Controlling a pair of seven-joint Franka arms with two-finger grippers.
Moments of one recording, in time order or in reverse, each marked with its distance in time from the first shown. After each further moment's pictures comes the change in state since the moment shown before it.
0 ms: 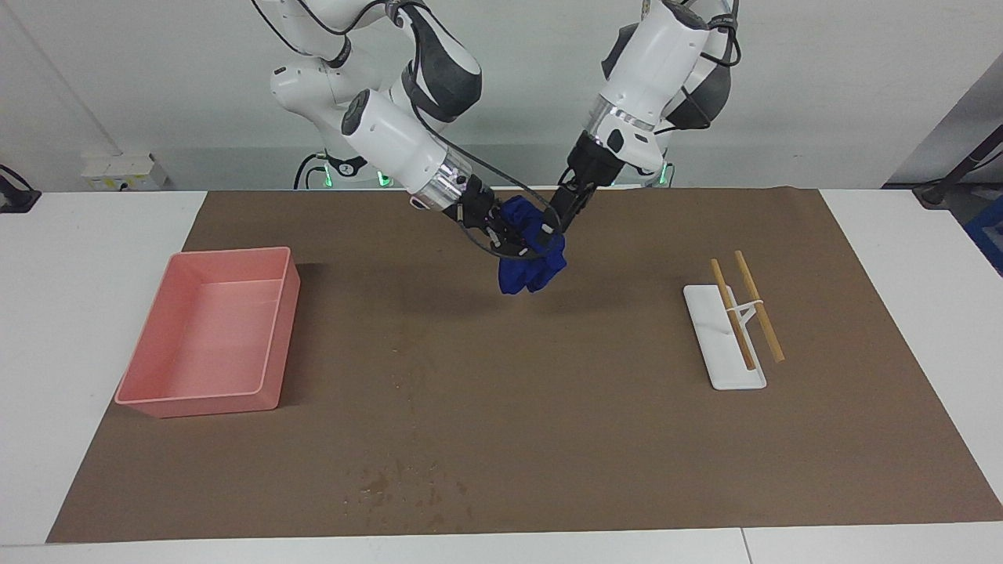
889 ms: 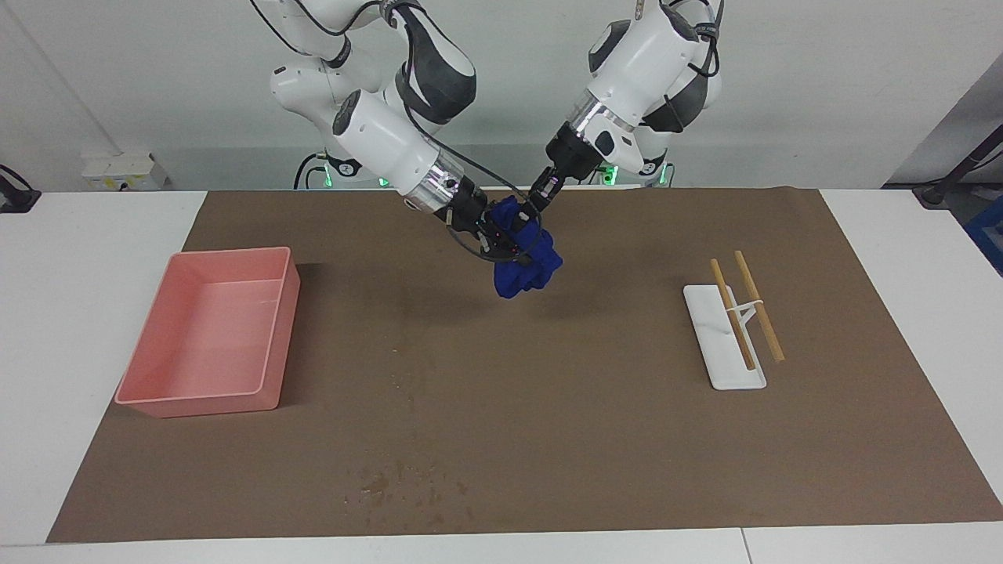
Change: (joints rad) left arm -0.083 0.000 -0.021 -0.015 -0.206 0.070 -0.283; right arm -0.013 -0.001 -0.005 0.001 0.042 0.056 0.078
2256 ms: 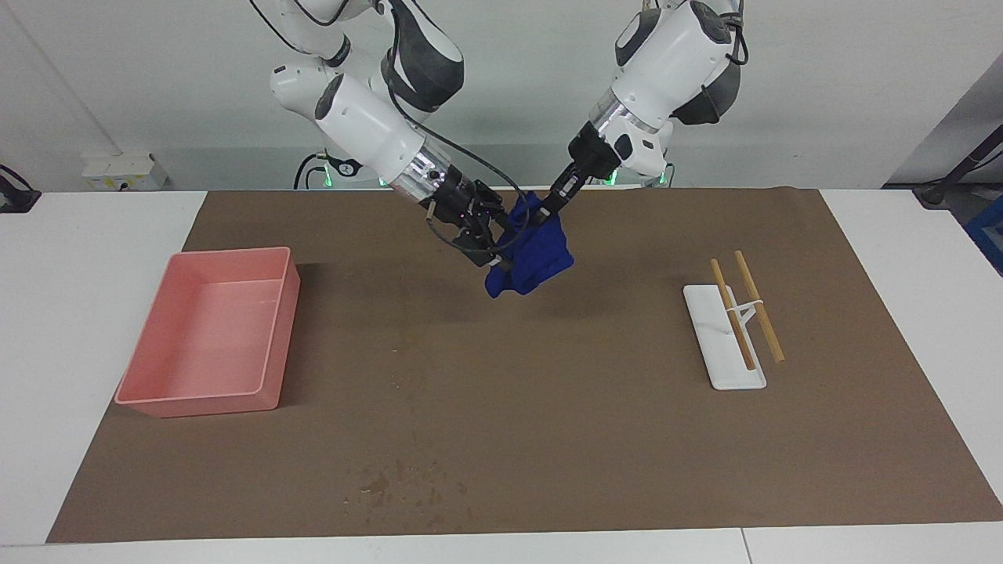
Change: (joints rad) left arm 0.083 0.003 -0.009 0.065 0.006 -0.205 0.085; right arm -0.023 -0.012 0.004 0.007 -0.009 -0.014 0.150
